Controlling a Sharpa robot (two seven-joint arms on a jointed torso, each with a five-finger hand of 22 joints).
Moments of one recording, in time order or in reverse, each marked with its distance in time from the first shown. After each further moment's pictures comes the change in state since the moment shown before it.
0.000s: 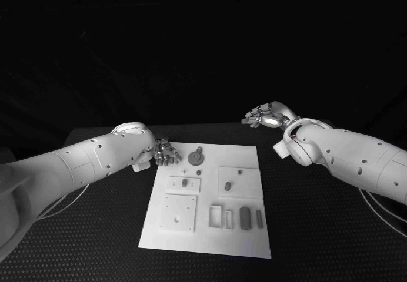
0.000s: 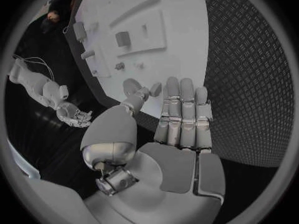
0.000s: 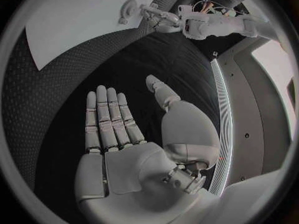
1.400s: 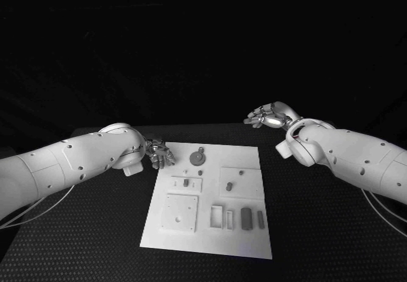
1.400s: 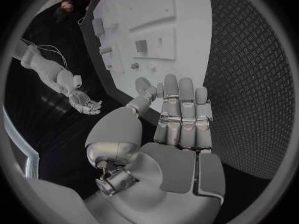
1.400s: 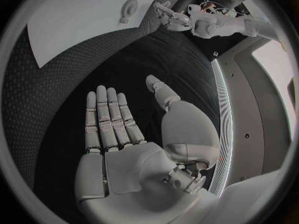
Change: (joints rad) left arm 0.024 -0.187 0.003 0.255 0.138 -0.044 -0.015; left_hand 0.026 0.146 0.044 -0.144 0.089 0.098 -0.032 0.002 -0.017 0.149 -0.034 -0.081 0.013 0.079 -0.036 0.022 0.045 -0.016 0.022 -0.007 -0.027 0.065; right arm 0.000 -0.005 0.000 -0.008 0.001 0.002 -0.001; right_hand 0.000 0.000 0.000 0.000 0.000 0.000 0.000 0.000 -0.003 0.000 0.000 0.004 -0.004 0.000 0.000 0.000 -0.002 0.000 -0.004 0.004 0.000 0.001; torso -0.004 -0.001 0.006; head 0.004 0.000
